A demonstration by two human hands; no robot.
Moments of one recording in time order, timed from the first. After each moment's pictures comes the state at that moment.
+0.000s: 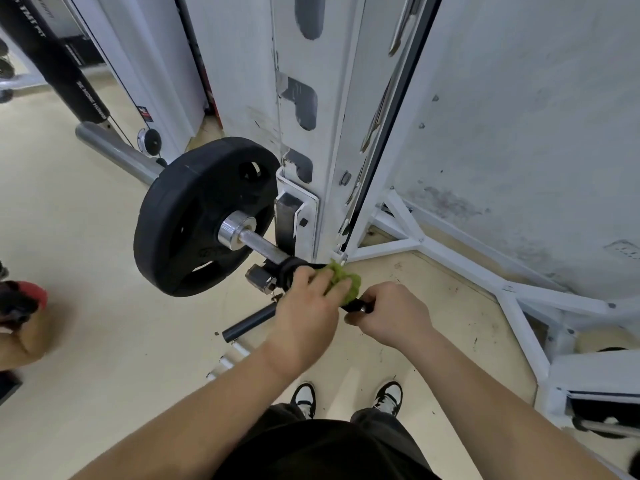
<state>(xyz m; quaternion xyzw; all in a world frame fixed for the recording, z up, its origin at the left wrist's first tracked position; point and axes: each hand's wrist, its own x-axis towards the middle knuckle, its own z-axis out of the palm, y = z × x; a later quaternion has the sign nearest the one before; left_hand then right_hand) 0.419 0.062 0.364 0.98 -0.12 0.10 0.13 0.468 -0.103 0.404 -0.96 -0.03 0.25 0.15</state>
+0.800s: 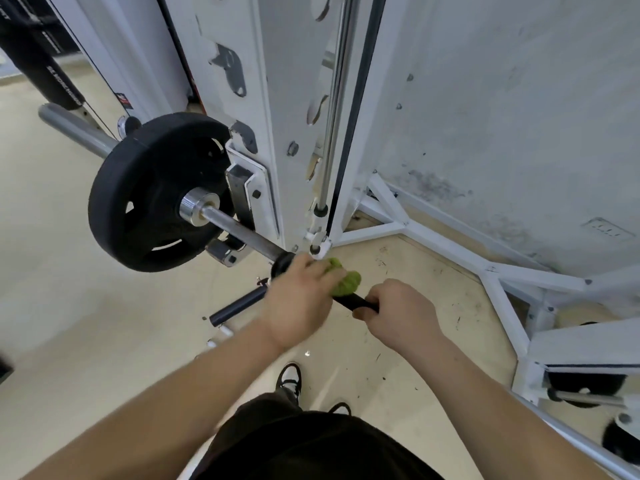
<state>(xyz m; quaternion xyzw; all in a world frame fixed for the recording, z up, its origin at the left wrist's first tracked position) 0.408 0.000 0.371 0.97 -0.16 0.08 0.17 0.430 -0.190 0.415 -0.97 -0.08 0.21 0.09</state>
